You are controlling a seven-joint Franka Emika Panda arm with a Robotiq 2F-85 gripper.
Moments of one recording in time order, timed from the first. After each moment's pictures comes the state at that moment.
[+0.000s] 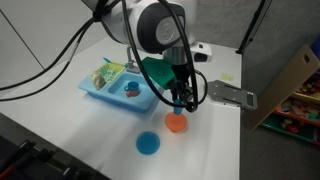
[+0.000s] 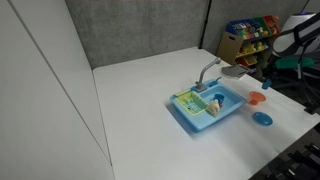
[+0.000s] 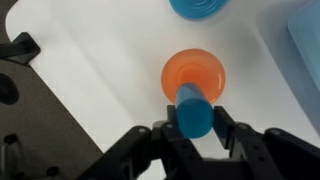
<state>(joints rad) -0.23 0.52 -0.28 -1.99 -0.04 2.50 0.20</state>
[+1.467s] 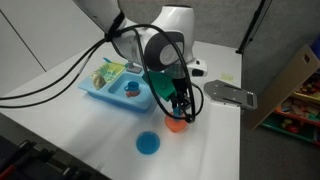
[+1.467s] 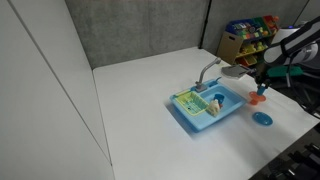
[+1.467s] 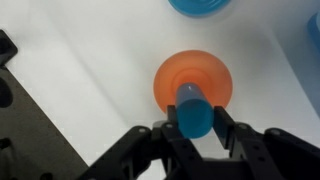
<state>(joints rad) -0.24 0.66 -0.26 -1.92 -0.02 2.54 0.19</state>
